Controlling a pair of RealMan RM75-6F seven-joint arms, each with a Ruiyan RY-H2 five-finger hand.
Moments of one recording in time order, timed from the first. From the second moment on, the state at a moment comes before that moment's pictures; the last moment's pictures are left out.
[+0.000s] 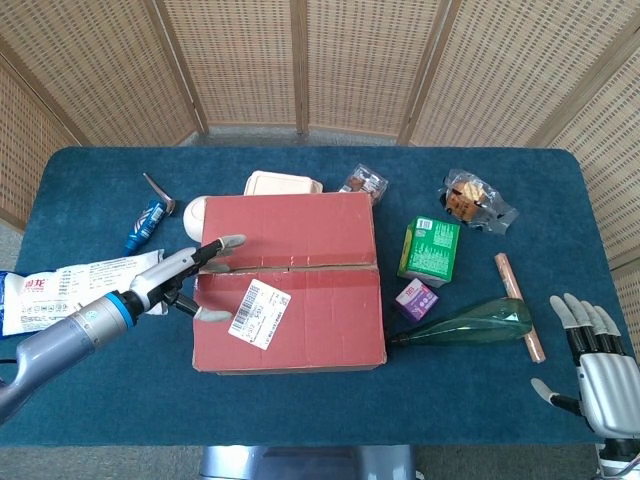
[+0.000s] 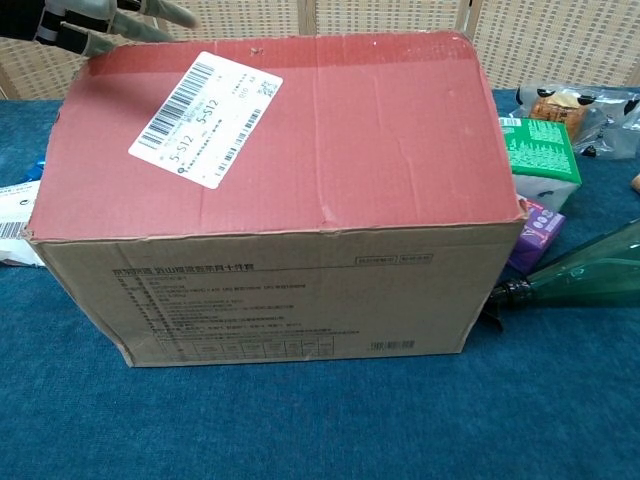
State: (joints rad) left arm -0.83 -0.75 -0.22 -1.96 1.45 0.52 -1.24; right arm -0.03 -0.97 0.02 -1.95 -1.60 1.58 -0.13
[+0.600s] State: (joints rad) left arm -0.79 -0.67 -0.18 -1.97 1.68 0.64 -1.53; right arm -0.03 -0.98 0.02 -1.94 -1.61 1.57 -0.16
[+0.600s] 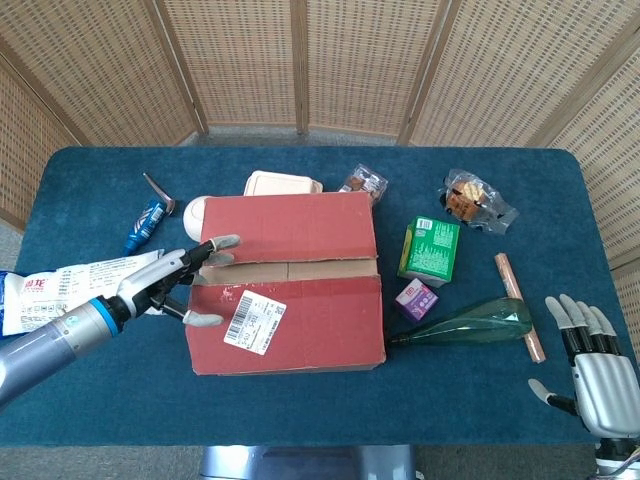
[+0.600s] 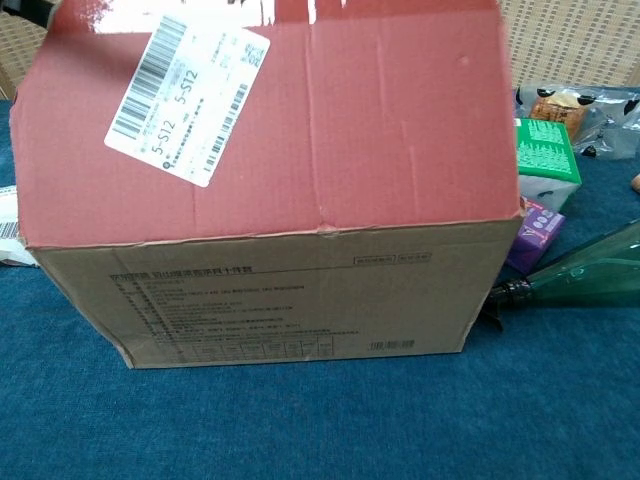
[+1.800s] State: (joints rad) left arm -0.84 -0.60 0.04 -2.05 2.10 0.98 -1.68; right arm -0.02 -0.98 0.02 -1.94 -1.60 1.56 -0.16
